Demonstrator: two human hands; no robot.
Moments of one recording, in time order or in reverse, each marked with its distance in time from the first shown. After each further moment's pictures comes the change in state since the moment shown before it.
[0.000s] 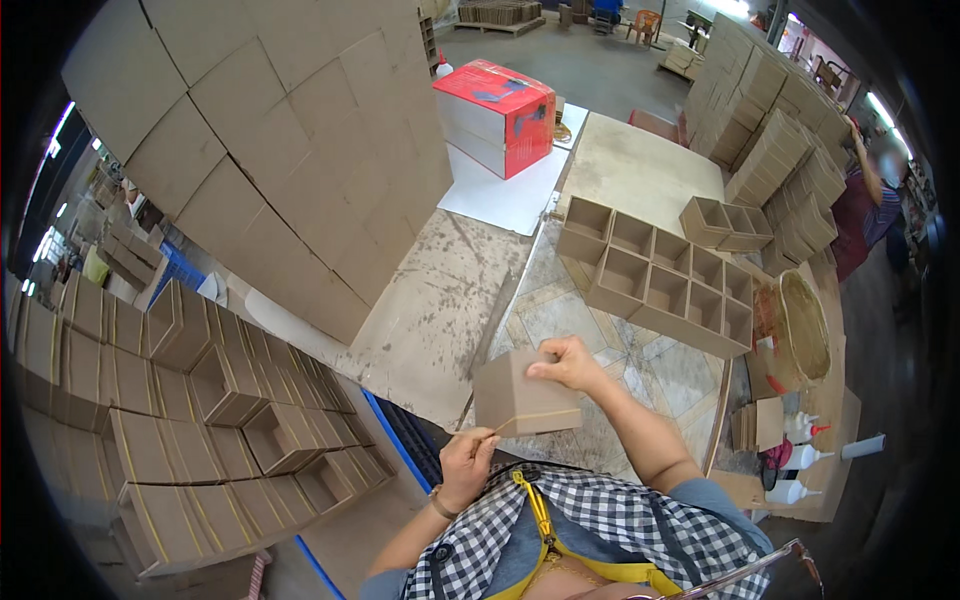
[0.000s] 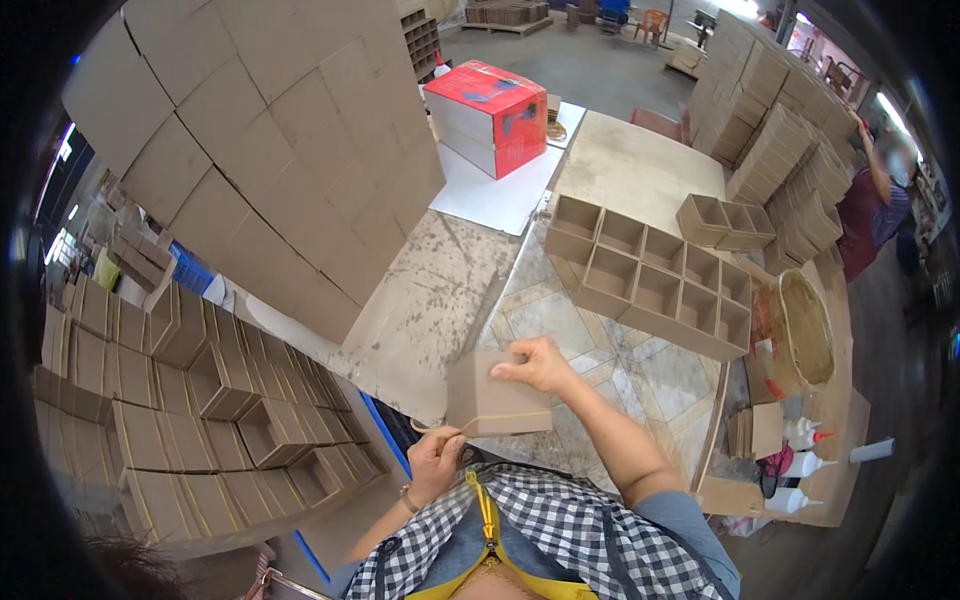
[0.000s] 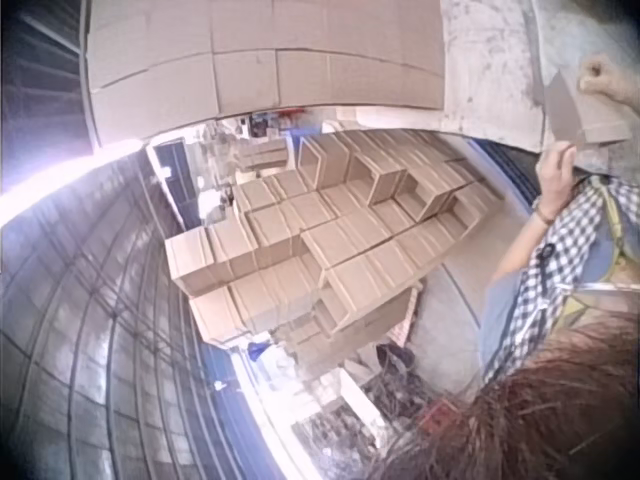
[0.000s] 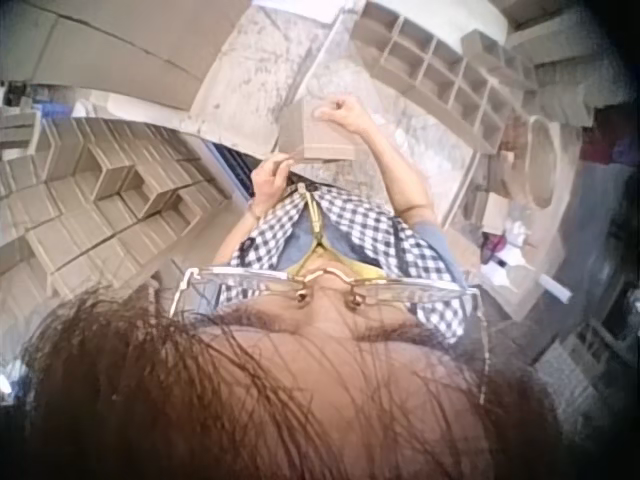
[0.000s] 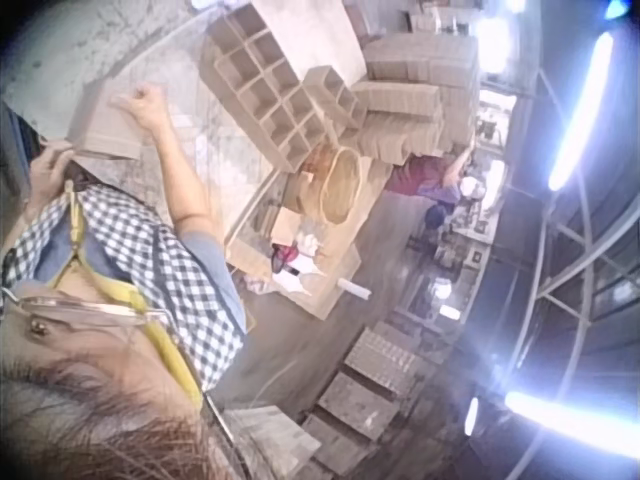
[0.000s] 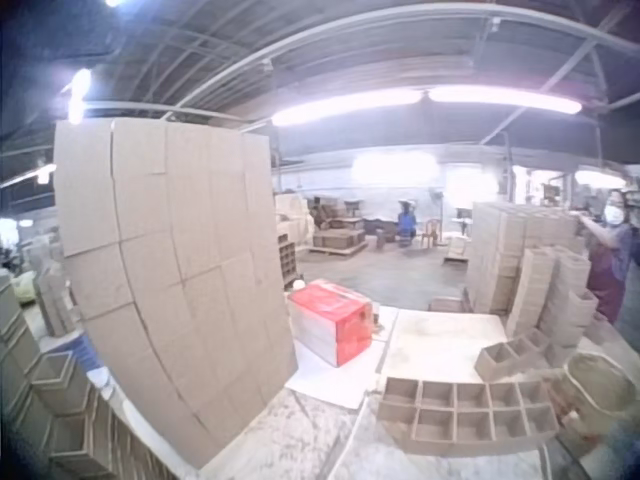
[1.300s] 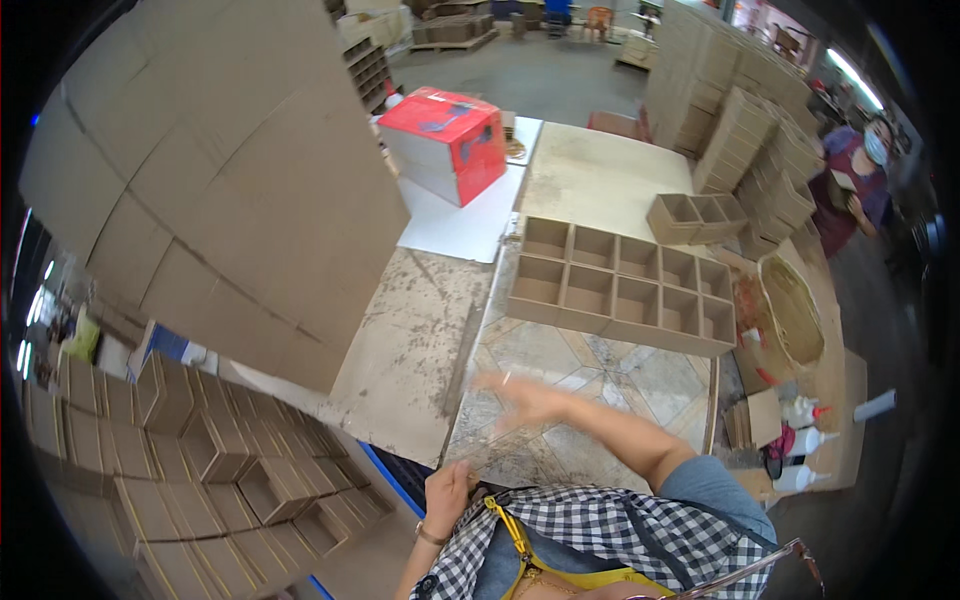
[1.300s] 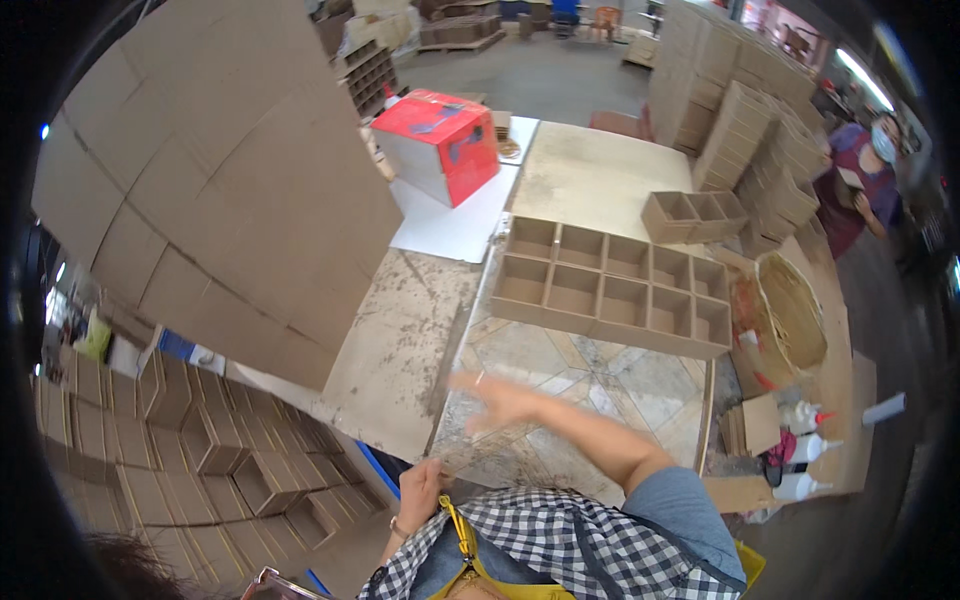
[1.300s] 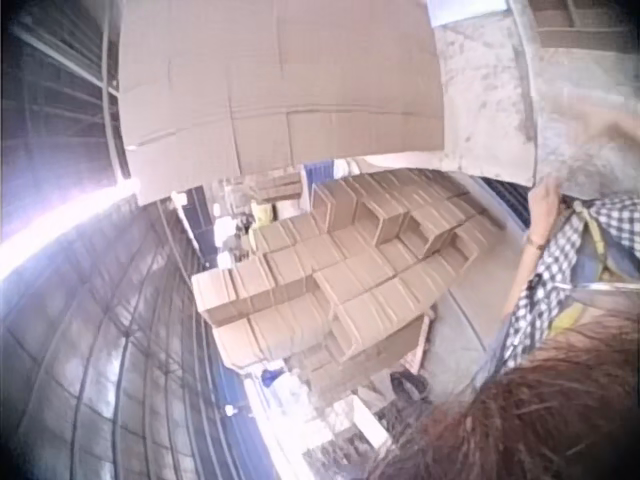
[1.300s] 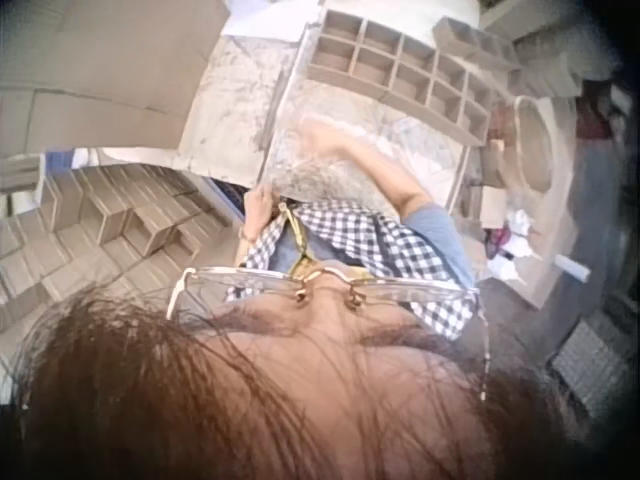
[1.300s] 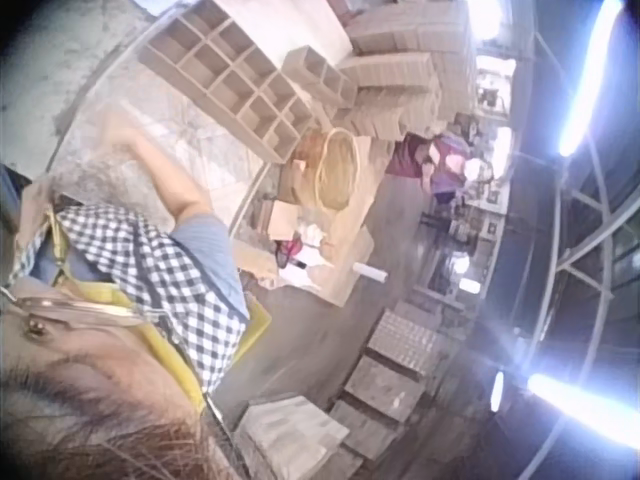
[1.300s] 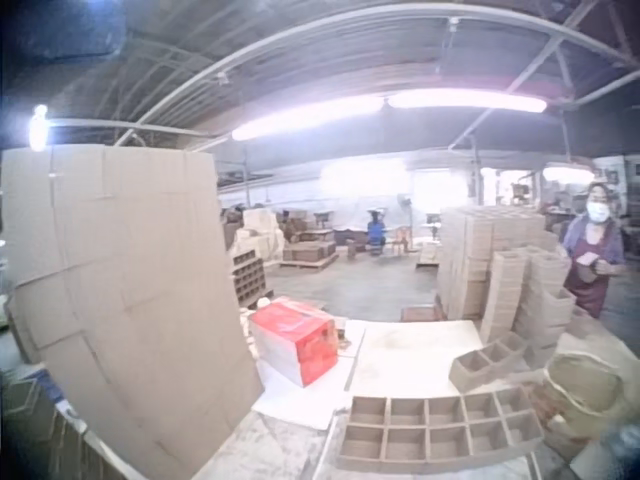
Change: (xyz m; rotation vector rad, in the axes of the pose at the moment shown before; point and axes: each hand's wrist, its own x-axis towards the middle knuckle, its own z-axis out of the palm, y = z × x) left_hand 0.012 -0.022 0.017 0.163 -0.154 -0.177; right_hand 0.014 0.041 -0.017 -0.342 -0.353 -0.389
